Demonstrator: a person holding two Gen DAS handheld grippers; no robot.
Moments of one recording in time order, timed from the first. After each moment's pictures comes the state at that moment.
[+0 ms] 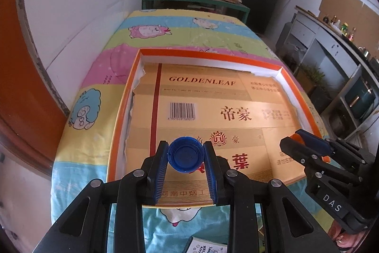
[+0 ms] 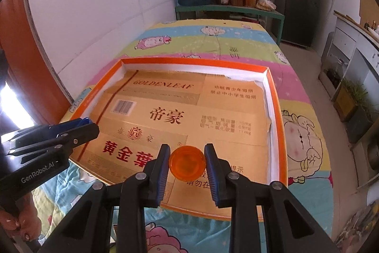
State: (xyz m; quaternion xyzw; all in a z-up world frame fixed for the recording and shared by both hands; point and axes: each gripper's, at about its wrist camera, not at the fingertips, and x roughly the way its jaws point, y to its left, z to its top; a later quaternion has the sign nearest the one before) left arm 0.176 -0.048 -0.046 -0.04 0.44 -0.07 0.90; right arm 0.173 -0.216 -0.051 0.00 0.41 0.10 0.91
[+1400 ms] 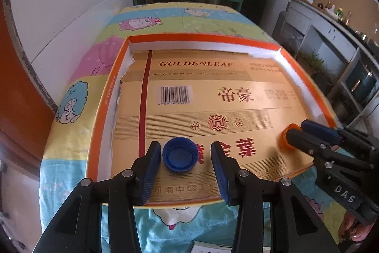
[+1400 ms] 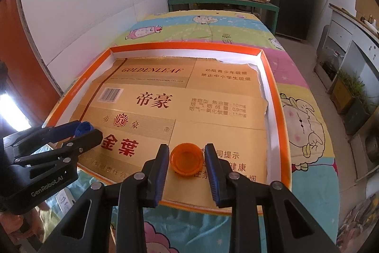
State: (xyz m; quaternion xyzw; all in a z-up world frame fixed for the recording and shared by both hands) left arm 0.173 -0.060 -0.072 -0.01 0.44 -0.09 0.89; right arm 0.173 -0.221 -0.071 0.00 0.42 0.09 0.90
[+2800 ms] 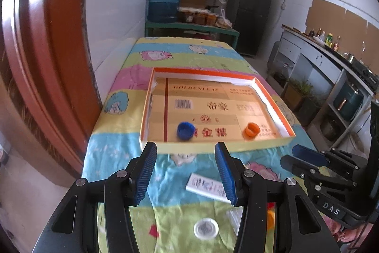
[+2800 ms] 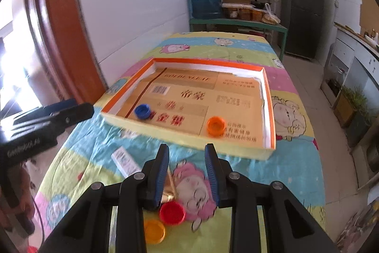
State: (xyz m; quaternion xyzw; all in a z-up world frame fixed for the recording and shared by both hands) left arm 0.041 -0.024 0.006 -0.04 0.36 -0.08 0.93; right arm 0.061 -0.209 -0.021 -0.01 0.37 0.14 0.92
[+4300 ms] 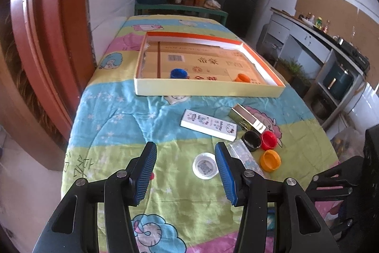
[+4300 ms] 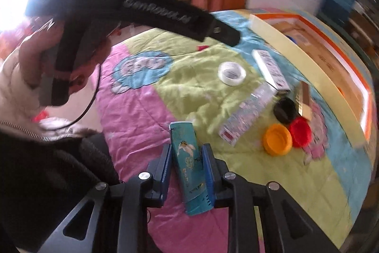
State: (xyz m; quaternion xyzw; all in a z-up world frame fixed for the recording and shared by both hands) left arm -0.013 -0.020 -0.043 -0.03 0.40 -0.12 0.91; right arm -0.049 -0.140 -0.090 -0.22 0.44 0.40 0.77
